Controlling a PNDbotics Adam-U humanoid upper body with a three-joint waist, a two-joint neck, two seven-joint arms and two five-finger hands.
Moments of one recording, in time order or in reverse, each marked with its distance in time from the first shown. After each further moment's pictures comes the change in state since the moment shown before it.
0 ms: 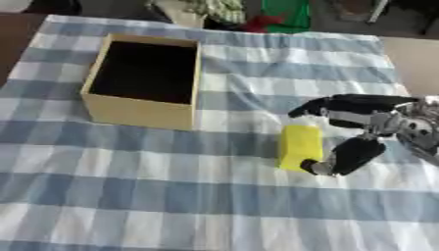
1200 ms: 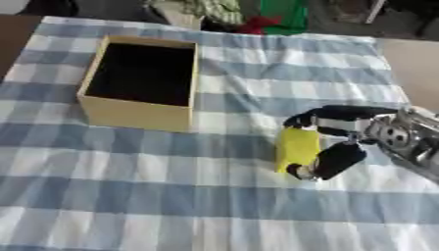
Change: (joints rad) left arm -0.003 -0.008 0.000 0.000 0.003 0.004 -0.006; right arm -0.038 0.057 0.063 0.000 0.007 0.171 0.042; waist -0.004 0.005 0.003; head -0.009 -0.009
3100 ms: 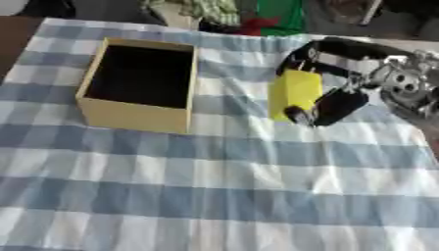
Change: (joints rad) left arm 0.000 0.000 -0.008 0.000 0.009 0.003 -0.014; right arm -0.293 0.009 -0.075 0.000 -0.091 0.007 -0.131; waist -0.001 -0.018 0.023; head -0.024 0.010
